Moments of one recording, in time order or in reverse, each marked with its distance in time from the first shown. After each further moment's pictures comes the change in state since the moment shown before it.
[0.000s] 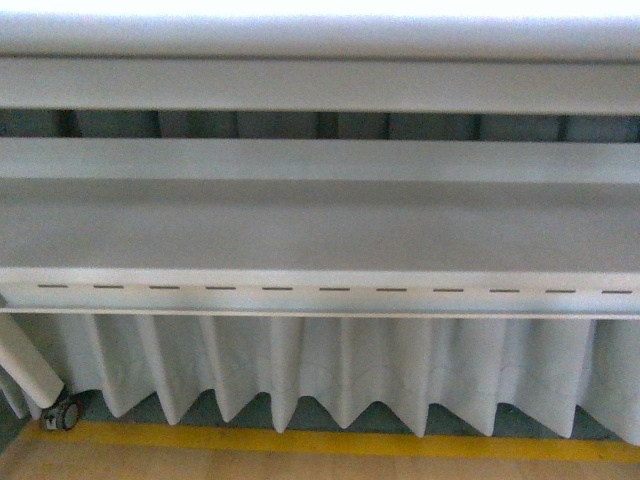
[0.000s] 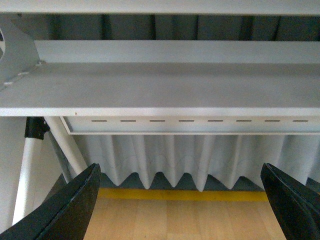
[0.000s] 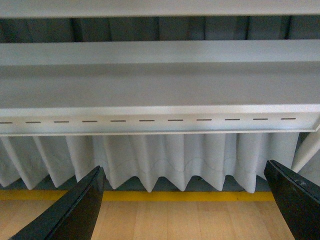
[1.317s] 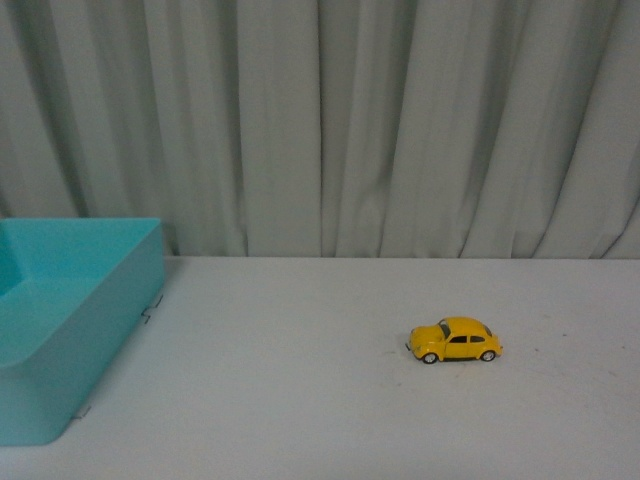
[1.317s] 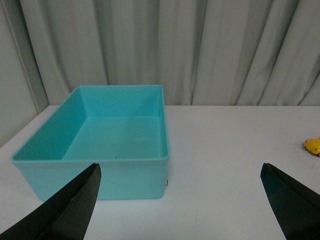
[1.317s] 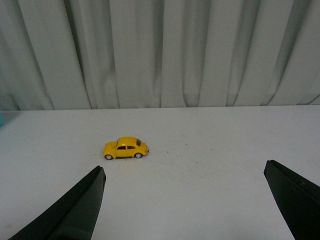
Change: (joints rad) left arm 0.000 0.000 0.000 0.005 -0.002 -0.001; right arm 0.000 0.000 0.000 0.005 0.002 0.003
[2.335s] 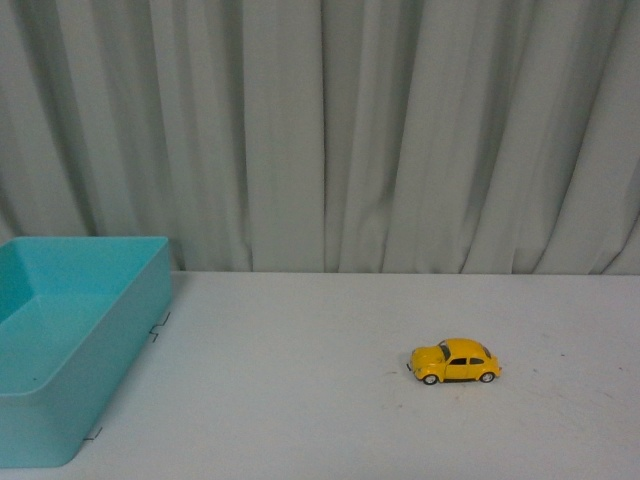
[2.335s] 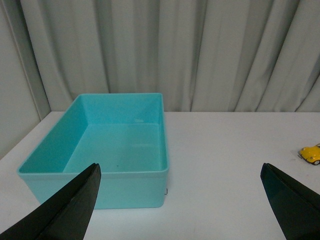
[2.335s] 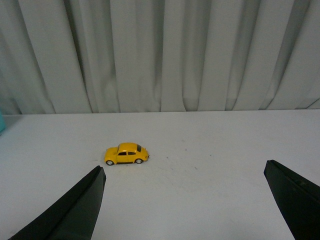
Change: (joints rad) left arm 0.000 0.000 0.000 -0.002 -0.001 0.000; right arm 0.000 0.000 0.000 -0.002 -0.002 0.000
